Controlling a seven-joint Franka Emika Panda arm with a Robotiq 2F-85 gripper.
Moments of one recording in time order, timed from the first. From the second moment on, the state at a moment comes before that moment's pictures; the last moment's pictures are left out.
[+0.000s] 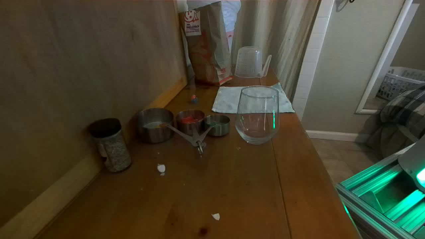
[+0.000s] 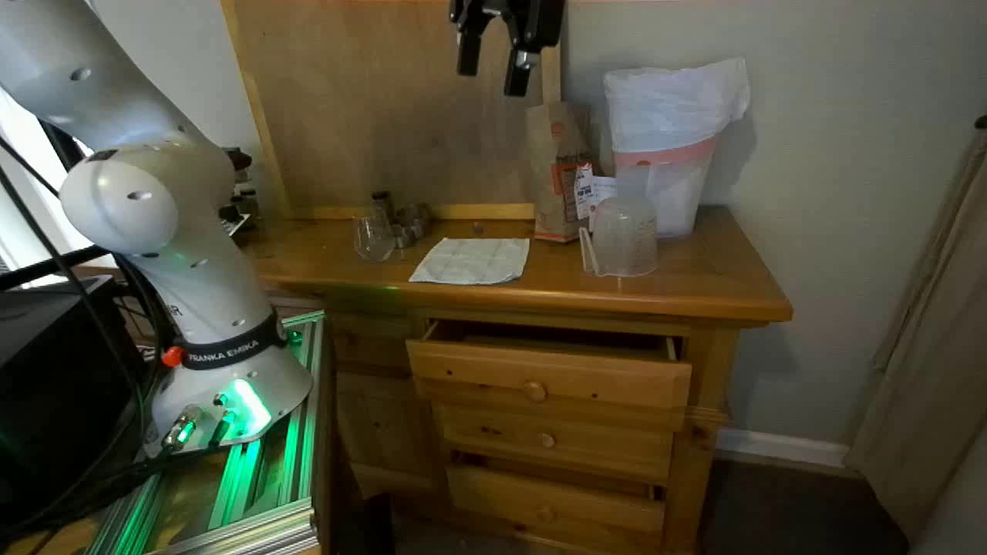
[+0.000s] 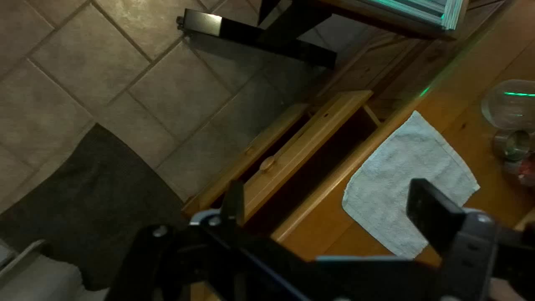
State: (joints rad) arm -0.04 -0.30 -0.36 -1.99 -0.02 1.44 -0.58
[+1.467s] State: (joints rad) arm 0.14 -0.34 -0.03 -2.10 0.13 1.44 -0.69
